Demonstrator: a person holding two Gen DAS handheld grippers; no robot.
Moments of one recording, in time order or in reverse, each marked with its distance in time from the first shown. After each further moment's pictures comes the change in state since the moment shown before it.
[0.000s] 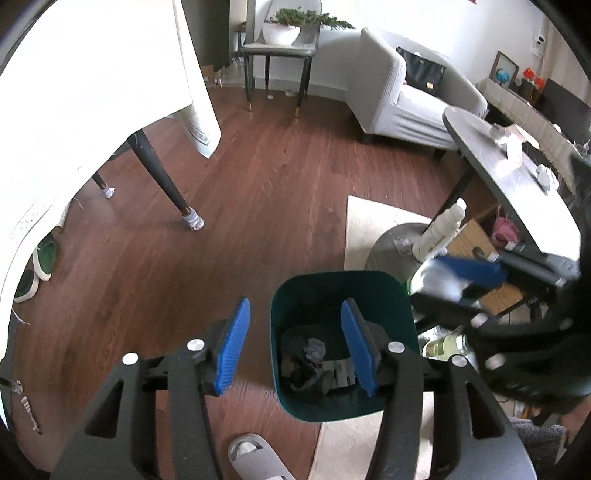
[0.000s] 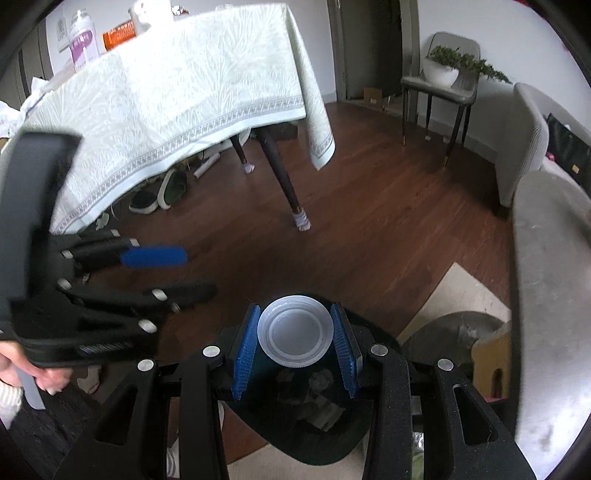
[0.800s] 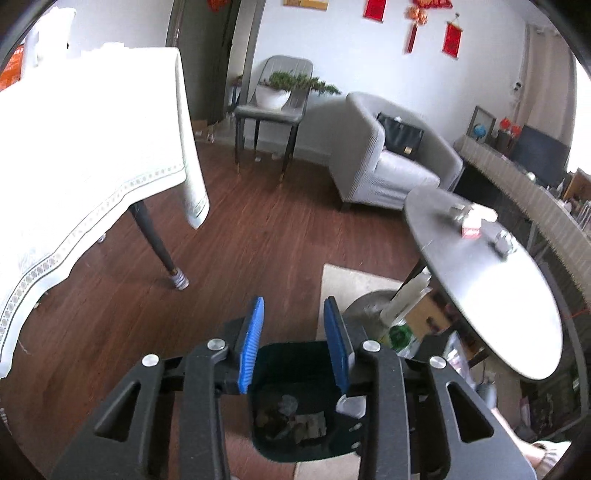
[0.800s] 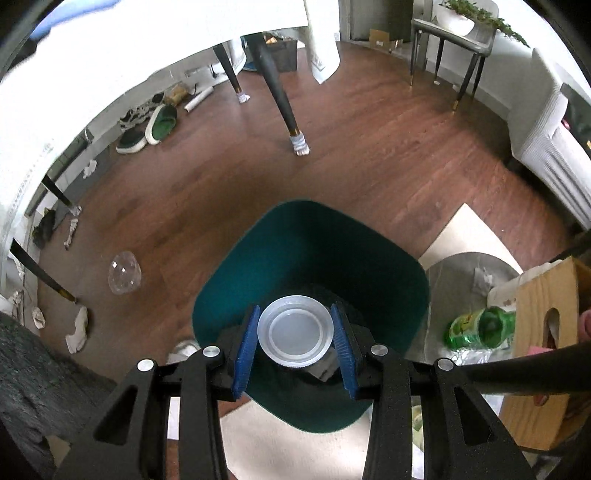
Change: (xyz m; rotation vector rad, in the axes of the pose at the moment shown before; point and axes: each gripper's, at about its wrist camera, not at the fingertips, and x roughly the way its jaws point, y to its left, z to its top) left arm -0.066 -0.013 0.035 -0.033 -0.252 -0.090; right arm 0.062 0.005 -0.054 -0.025 0.239 -0.033
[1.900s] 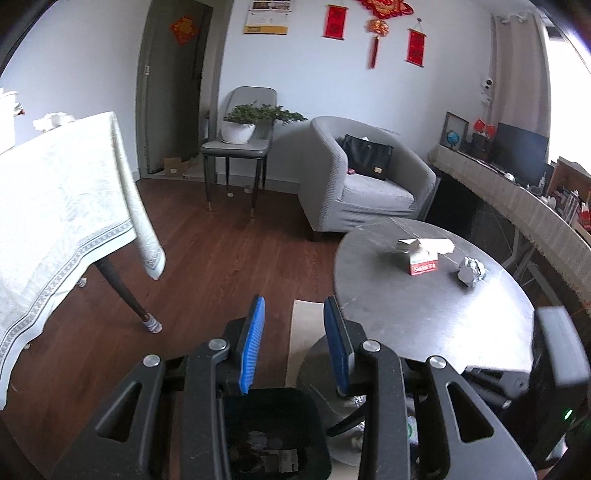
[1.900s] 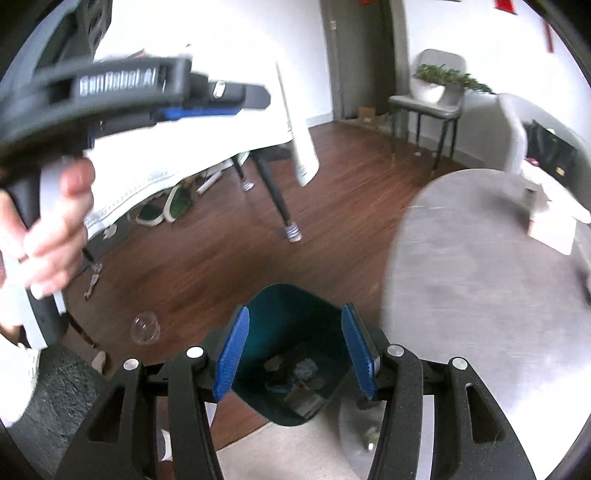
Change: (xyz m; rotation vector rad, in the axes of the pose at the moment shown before) left arm 0.013 -0.101 0.037 0.100 -0.093 -0.036; right arm -0.165 -0.064 -0.021 0.044 -0.358 0.024
